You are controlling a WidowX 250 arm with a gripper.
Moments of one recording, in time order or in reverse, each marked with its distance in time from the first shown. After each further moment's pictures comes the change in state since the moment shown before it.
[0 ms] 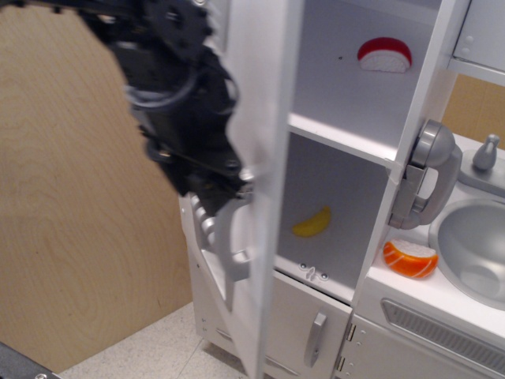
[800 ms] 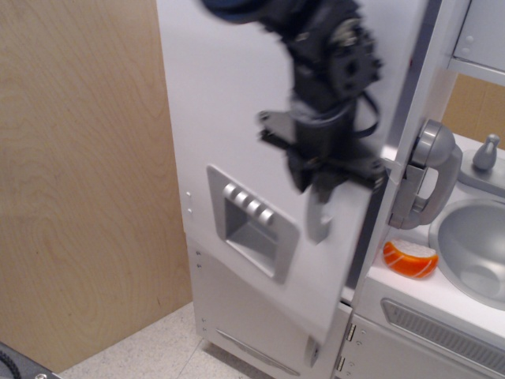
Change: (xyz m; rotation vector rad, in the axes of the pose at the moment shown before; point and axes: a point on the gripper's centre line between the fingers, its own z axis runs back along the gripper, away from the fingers) arm 0.069 -0.050 -0.052 0.063 -0.042 0.141
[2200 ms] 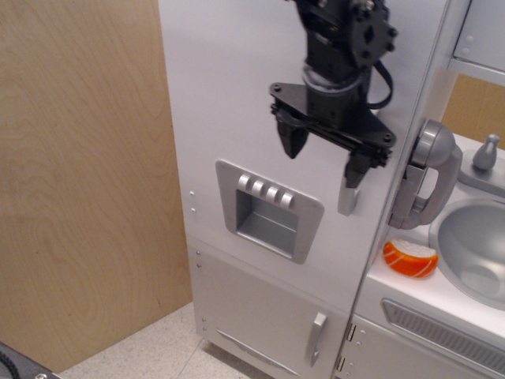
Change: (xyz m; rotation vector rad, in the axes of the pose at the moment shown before) arm 0.031 -0.011 -0.004 0.020 0.003 -0.054
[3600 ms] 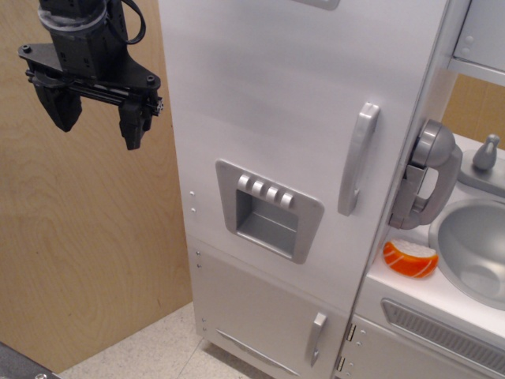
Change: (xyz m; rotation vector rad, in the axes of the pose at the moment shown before) arm -0.086 0.153 0.059 0.141 0.138 0.306
